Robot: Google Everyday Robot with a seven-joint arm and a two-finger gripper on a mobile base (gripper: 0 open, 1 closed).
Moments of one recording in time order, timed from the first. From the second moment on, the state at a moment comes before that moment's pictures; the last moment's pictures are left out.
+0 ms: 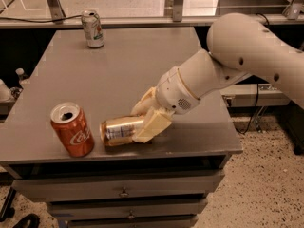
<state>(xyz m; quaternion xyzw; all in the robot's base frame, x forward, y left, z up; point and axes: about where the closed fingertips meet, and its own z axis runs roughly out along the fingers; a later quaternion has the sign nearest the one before) 0.456 0.021 0.849 -0.67 0.63 0.28 0.27</state>
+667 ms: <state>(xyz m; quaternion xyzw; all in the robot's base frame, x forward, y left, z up) 0.451 0.025 0.843 -0.67 0.63 0.28 0.27</state>
